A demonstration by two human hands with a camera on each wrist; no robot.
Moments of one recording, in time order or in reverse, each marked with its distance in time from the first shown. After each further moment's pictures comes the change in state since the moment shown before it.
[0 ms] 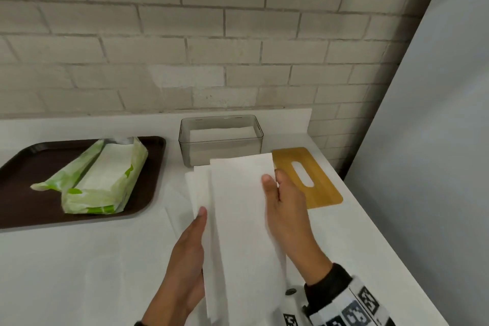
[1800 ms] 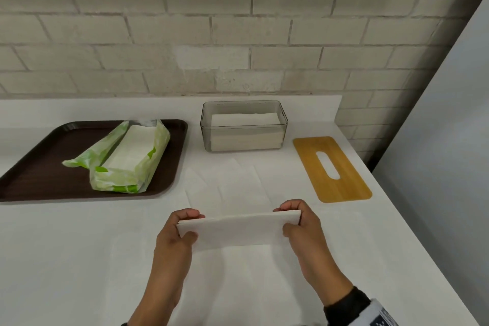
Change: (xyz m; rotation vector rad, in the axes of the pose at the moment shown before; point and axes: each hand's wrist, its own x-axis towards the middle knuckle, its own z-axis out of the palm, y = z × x) left_hand 0.025 -0.020 -0.063 0.380 0.267 0.370; right_hand -0.026 0.058 0.023 0.393 -0.163 0.505
